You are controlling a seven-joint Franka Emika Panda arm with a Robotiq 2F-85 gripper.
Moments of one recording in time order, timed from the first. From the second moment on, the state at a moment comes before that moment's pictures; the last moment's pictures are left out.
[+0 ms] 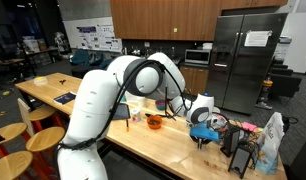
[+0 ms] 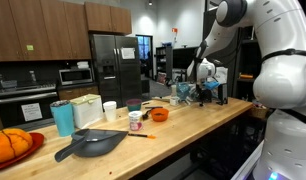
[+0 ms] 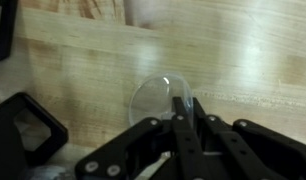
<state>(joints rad) -0.41 0.44 -0.14 -2.05 0.00 2.47 -0.62</state>
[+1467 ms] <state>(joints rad) -0.31 0.27 -0.06 -2.03 0.17 2.23 -0.87</state>
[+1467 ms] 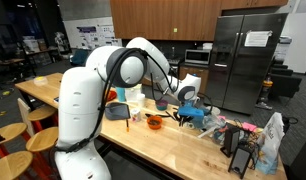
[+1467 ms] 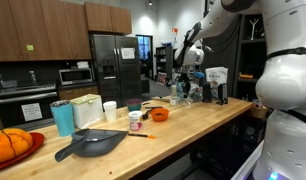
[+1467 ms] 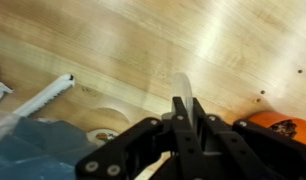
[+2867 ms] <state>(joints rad) -0.18 0.36 0.05 -1.80 0.41 1.80 -0.94</state>
